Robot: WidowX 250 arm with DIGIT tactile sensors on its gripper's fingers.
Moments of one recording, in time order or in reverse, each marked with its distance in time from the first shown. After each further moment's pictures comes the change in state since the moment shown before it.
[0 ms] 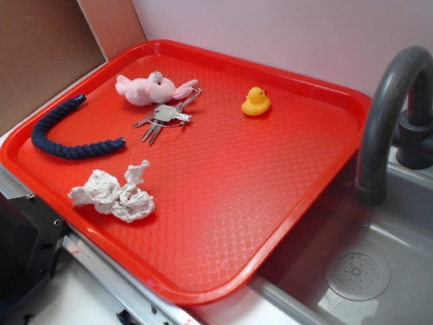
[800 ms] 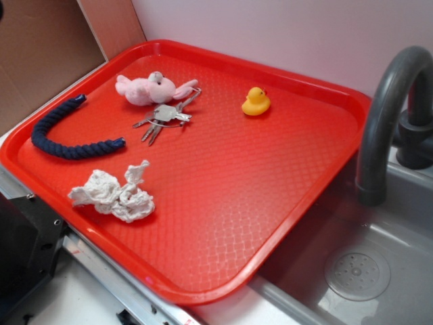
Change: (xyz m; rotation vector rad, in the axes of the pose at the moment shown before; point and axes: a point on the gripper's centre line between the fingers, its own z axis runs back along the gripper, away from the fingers) arm 0.007 -0.003 -0.008 0.012 -0.156 0.047
